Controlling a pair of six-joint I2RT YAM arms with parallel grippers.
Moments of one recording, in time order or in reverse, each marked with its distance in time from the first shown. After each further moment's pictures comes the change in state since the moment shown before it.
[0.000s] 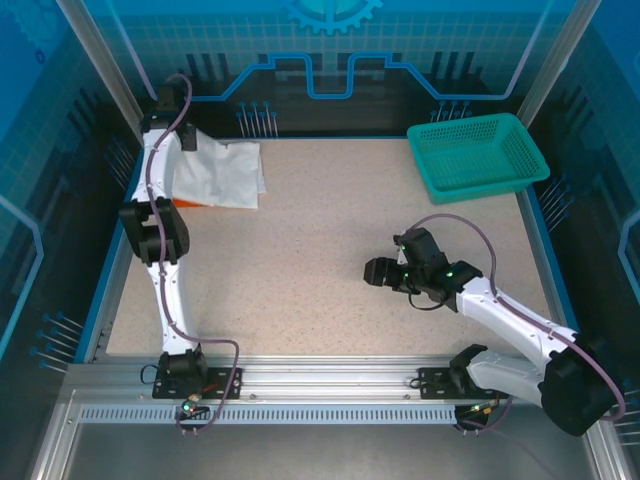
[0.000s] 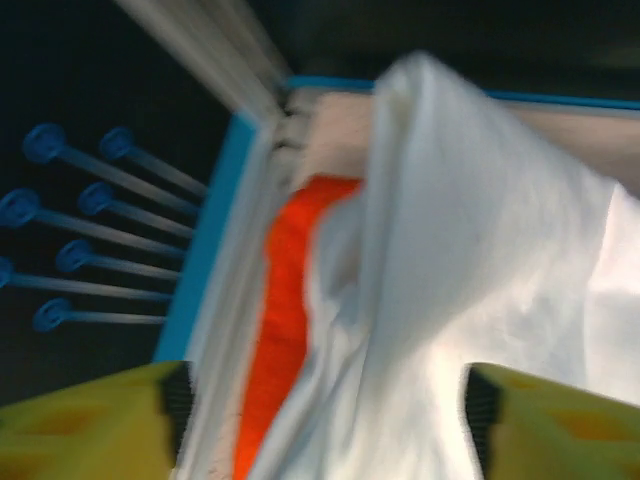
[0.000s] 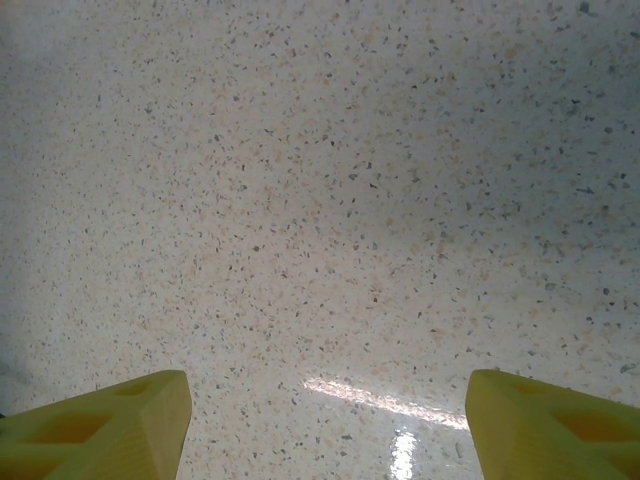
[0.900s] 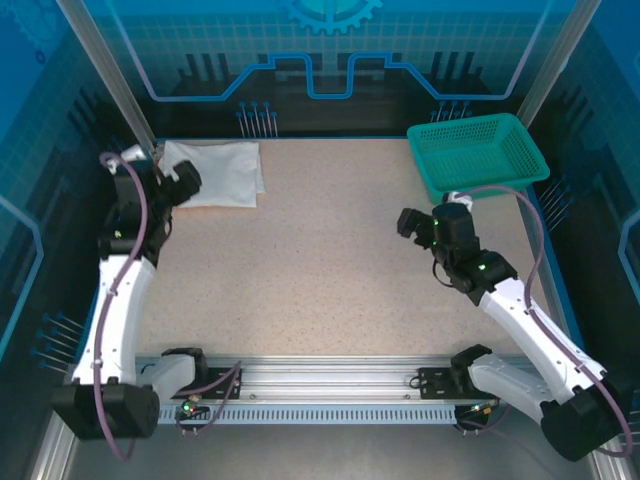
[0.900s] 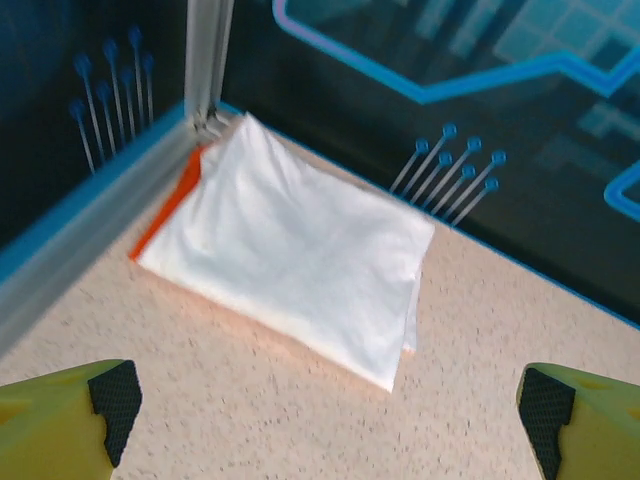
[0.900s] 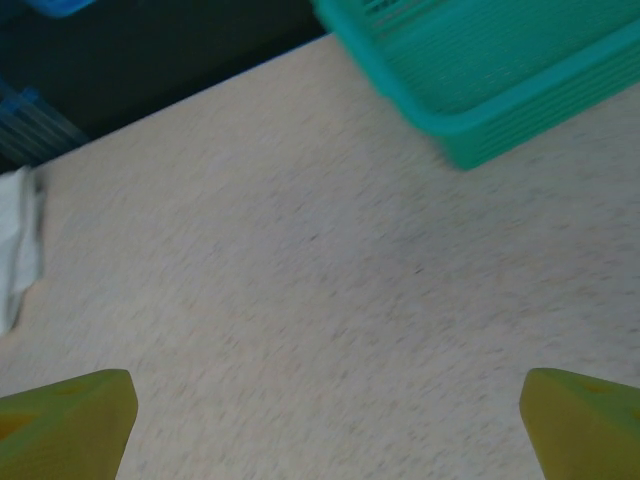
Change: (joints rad) left arm -0.090 -1.373 -1.370 0.399 0.283 -0.497; right arm -0.179 -0.124 0.179 -0.016 0.480 -0.080
